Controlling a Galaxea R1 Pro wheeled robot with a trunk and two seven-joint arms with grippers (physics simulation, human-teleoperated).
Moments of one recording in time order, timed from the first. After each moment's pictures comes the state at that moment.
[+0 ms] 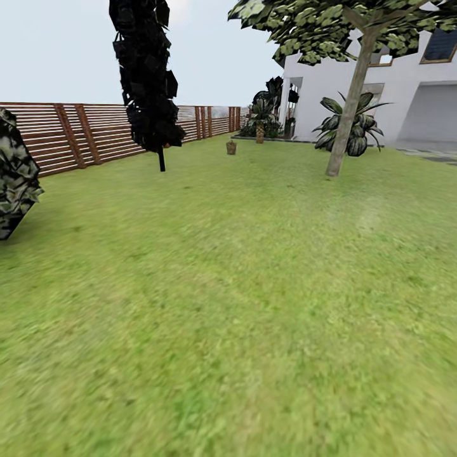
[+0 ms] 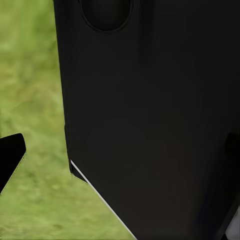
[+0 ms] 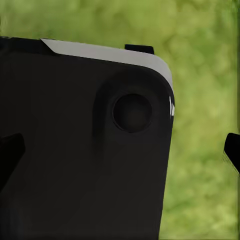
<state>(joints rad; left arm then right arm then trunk) 0.02 0.00 0.01 -0.12 0.02 0.00 -0.01 -0.06 0.00 0.03 -0.07 0.05 -0.18 -0.01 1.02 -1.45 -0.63</state>
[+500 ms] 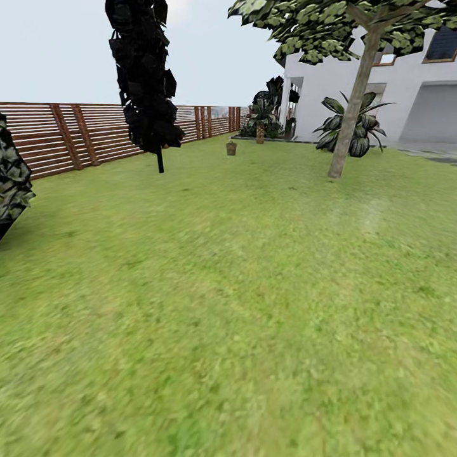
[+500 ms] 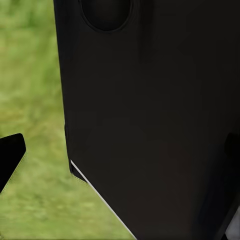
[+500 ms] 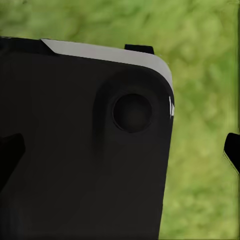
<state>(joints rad) 0.02 0.00 0.01 -0.12 0.02 0.00 -0.01 -0.06 0.00 0.03 -0.07 0.05 -0.18 -0.01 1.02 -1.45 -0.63</state>
